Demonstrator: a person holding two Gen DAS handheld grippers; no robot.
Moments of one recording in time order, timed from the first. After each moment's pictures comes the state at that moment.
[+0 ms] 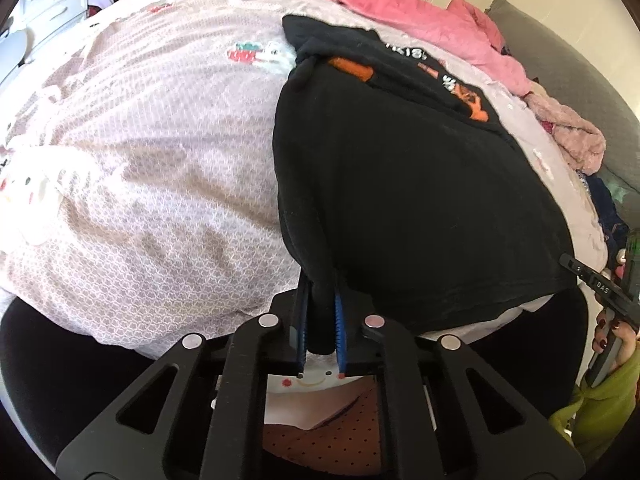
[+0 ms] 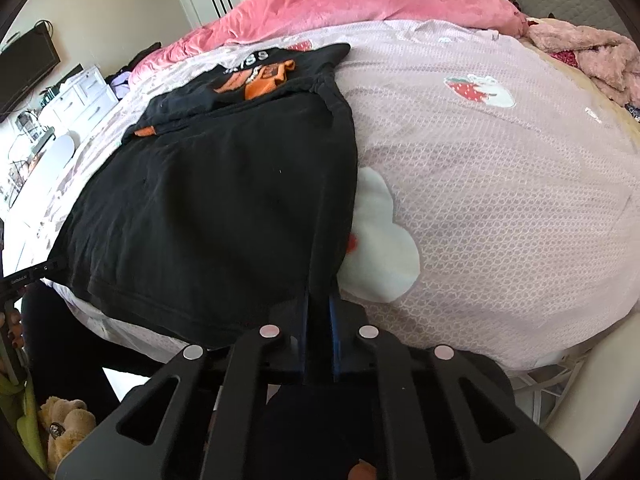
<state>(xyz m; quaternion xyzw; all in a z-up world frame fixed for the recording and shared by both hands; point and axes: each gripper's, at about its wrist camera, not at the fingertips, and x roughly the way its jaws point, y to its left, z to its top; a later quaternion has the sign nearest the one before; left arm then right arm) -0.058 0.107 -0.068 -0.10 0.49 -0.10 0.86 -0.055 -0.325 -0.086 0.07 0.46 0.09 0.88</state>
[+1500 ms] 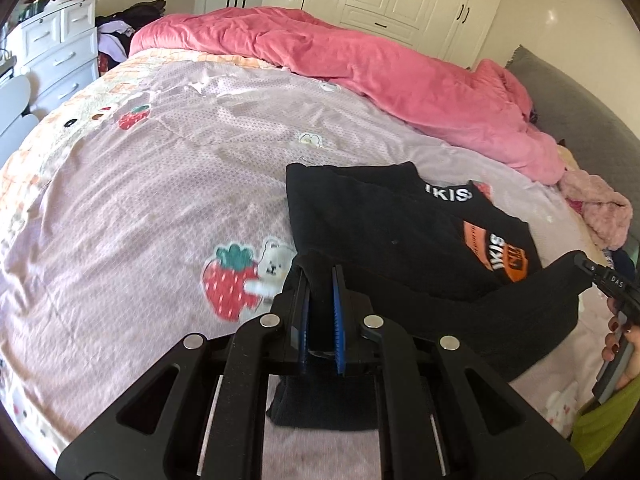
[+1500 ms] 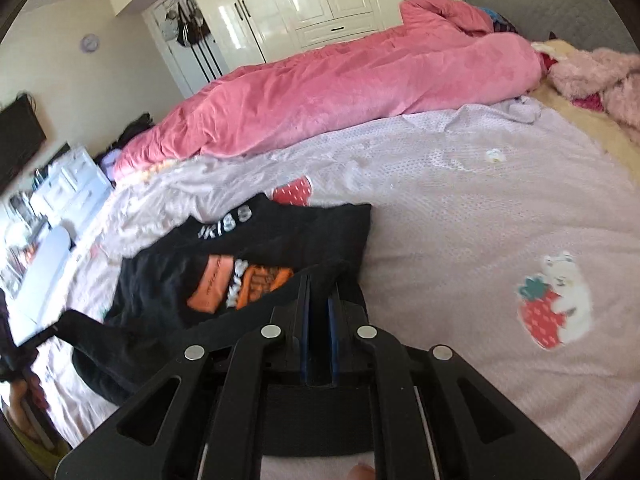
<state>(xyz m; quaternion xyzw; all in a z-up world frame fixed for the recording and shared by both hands) 0.152 0.105 -0.015 -0.10 0.42 -0.04 0.90 0.186 -0.325 -0.020 0.15 0.38 0.07 0.91</state>
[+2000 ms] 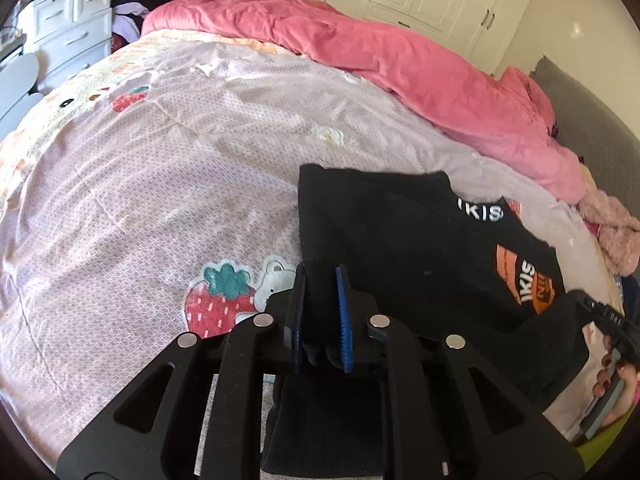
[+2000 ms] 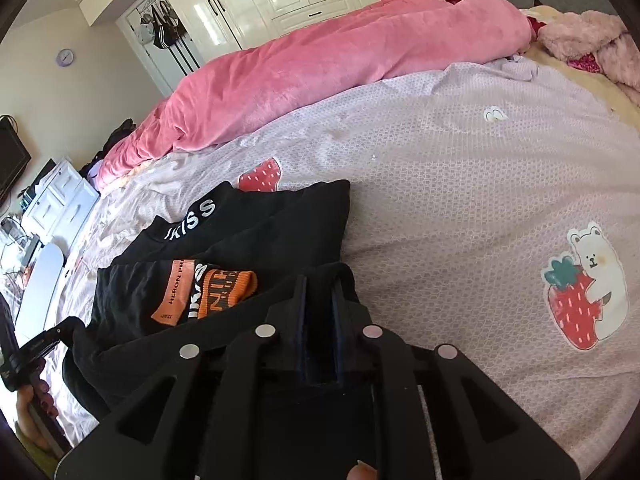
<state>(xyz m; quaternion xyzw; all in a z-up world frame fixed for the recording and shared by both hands) 0.187 0.109 -0.038 -0.13 0.42 -0.01 0.90 0.212 -0.336 -0.063 0.18 0.40 0.05 0.90</state>
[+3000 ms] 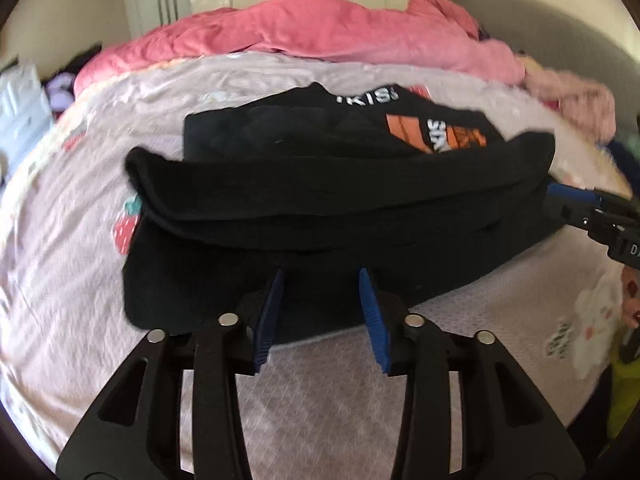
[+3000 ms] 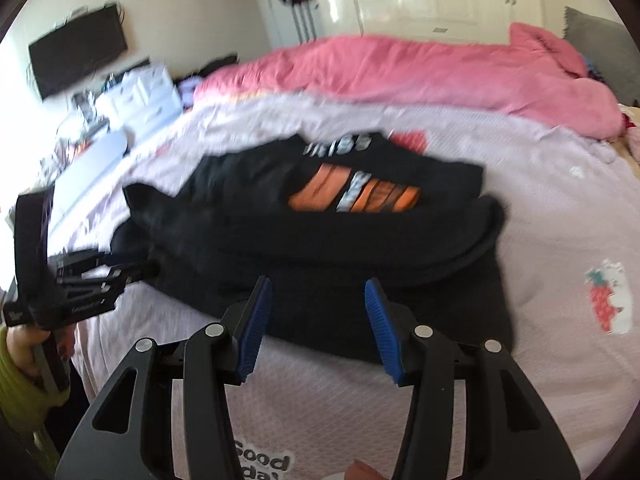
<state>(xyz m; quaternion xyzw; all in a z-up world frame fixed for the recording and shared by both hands) 0.094 -0.004 -0.064 0.05 0.43 -0.10 0.90 0.117 -0.238 -0.048 0.01 0.39 0.21 0.89</state>
